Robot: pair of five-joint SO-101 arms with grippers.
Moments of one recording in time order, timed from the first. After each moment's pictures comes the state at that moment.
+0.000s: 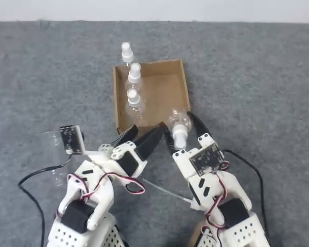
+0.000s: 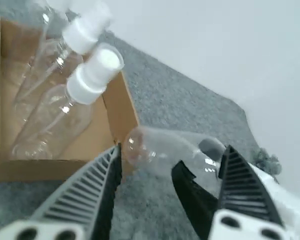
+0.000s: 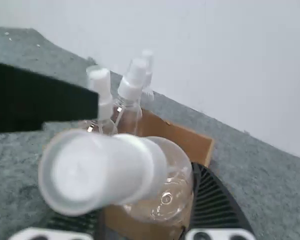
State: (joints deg) left arm 20.2 -103.5 87.1 48.6 45.0; right arm -29.7 -103.0 94.9 26.5 11.4
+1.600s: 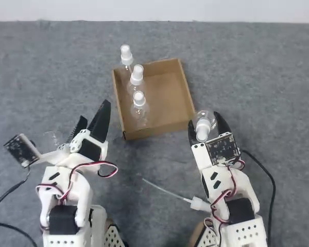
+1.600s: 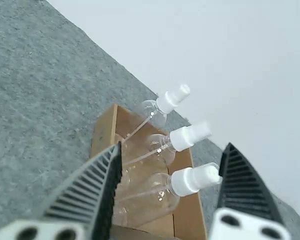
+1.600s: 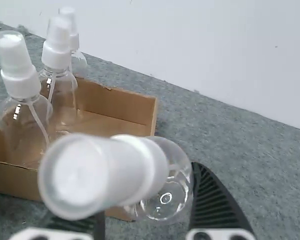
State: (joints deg) left arm -6.0 -103.5 80.2 53.5 46.2; right arm -17.0 -103.6 94.9 32.0 11.3
